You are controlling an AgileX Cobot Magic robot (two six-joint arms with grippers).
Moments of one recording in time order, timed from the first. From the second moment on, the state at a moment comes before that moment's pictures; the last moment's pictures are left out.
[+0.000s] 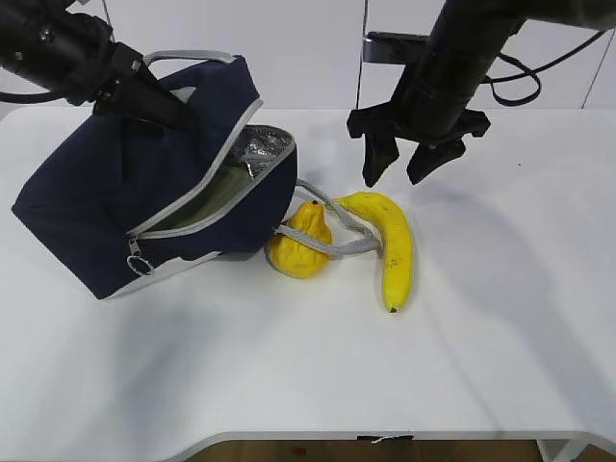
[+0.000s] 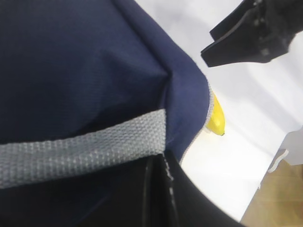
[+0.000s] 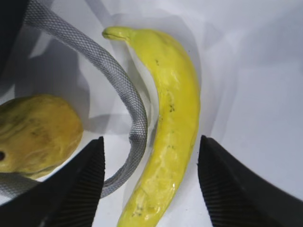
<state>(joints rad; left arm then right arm) -0.15 1.81 -1.45 -0.92 0.99 0.85 0.30 2.09 -1.86 0.15 1.12 0.03</state>
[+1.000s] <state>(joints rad) -0.15 1.81 -1.45 -0.92 0.99 0.85 0.31 2.23 -1.87 0.04 1.11 0.09</state>
